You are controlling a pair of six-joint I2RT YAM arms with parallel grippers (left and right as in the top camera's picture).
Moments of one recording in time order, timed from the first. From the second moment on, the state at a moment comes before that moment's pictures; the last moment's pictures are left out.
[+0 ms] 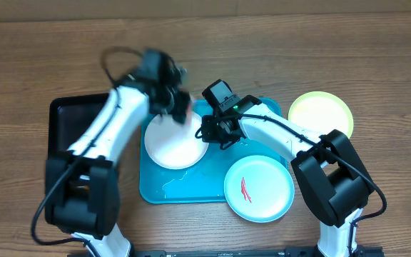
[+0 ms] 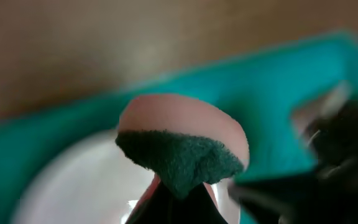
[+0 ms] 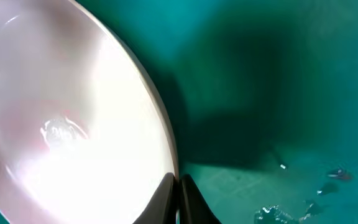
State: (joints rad) left arm -0.20 1.85 1.45 -0.76 0.32 -0.10; right arm 0.63 2.02 1.37 -0.62 -0.23 0.62
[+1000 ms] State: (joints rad) left arm -0.05 1.85 1.68 -1.00 0.26 -0.15; right arm 0.70 1.72 1.37 -0.84 0.32 0.54
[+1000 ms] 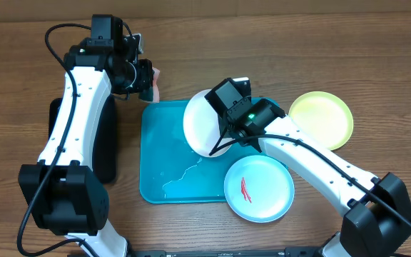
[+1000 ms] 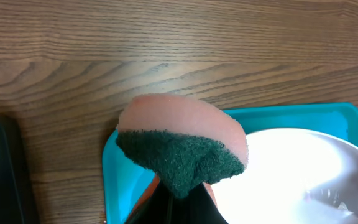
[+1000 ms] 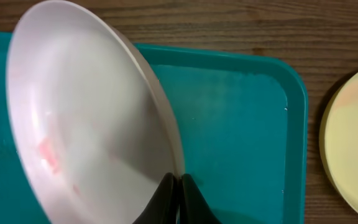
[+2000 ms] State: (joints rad) left arm -0.05 1.85 1.68 -1.01 0.25 -0.15; right arm 0.70 1.96 1.25 -0.59 -0.10 0.75
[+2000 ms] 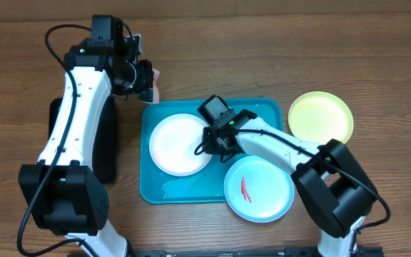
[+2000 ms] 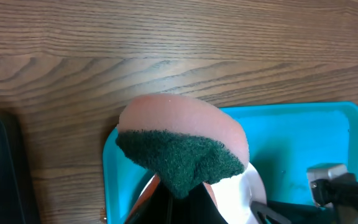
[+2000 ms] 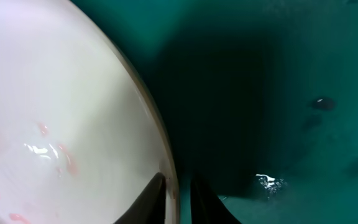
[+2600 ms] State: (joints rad) left arm -0.05 1.85 1.68 -1.02 0.25 -0.15; right arm 0.70 1.94 1.35 -0.83 -0.01 0.73
